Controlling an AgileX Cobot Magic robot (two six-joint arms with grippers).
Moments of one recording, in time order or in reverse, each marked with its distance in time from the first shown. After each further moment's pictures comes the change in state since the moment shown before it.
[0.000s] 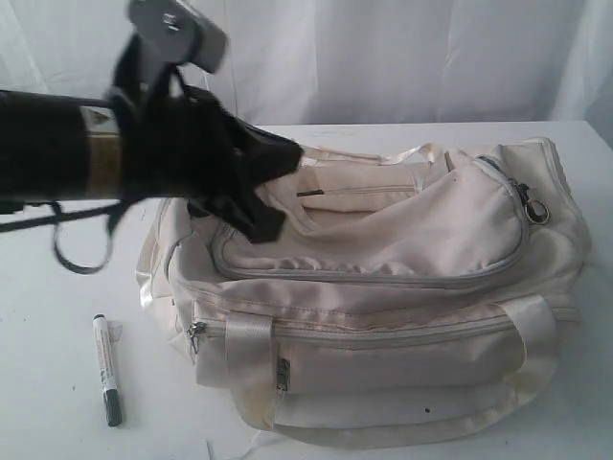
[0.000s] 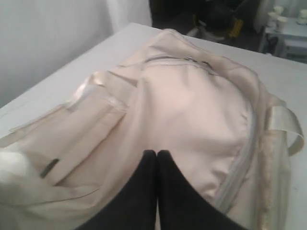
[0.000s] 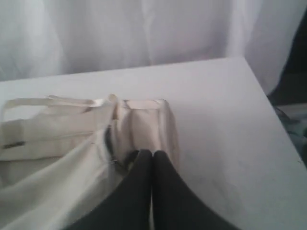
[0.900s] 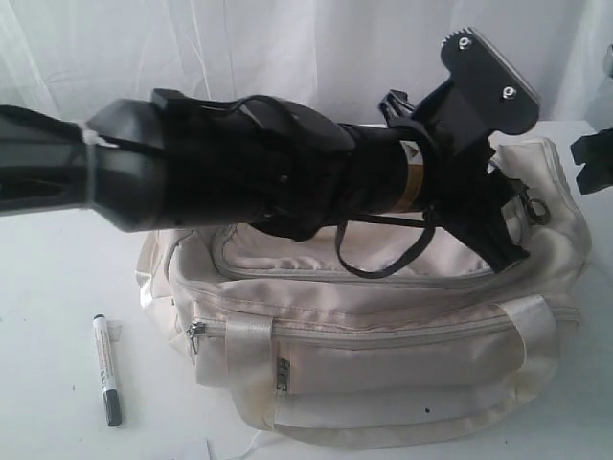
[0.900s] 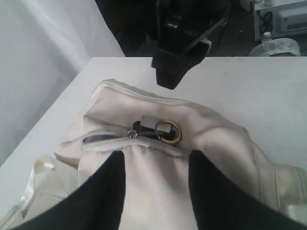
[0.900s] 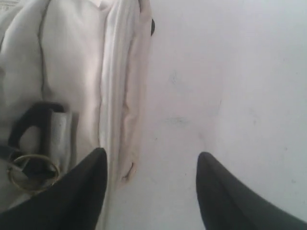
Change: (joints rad) left arm -0.307 0.519 -0.533 0.015 0.270 0.149; right arm -0.228 0.732 -0.467 0.375 0.411 -0.716
